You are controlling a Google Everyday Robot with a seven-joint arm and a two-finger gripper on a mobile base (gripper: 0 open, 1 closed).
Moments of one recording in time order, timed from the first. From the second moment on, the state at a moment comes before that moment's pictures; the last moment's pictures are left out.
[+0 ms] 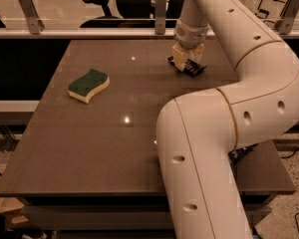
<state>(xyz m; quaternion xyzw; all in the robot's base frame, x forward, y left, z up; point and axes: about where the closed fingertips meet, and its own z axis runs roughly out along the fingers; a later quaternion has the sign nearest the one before) 0.725 -0.123 0.815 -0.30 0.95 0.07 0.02</state>
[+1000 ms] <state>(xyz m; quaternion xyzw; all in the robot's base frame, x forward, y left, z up) 0.724 -0.124 0.817 -0.30 0.95 0.07 0.02</state>
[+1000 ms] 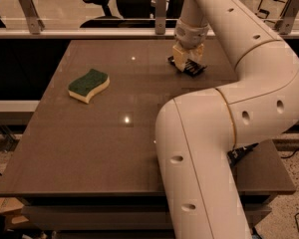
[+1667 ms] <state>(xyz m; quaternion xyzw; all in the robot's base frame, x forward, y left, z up) 0.724 -0.124 0.819 -0.30 0.95 0.07 0.02</state>
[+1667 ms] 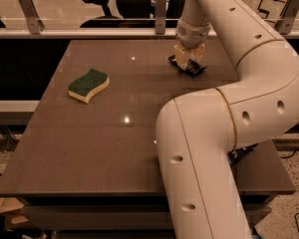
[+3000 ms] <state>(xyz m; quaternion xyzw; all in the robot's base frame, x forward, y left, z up) 0.720 -0.120 0.855 -0.29 0.95 0.05 0.06</state>
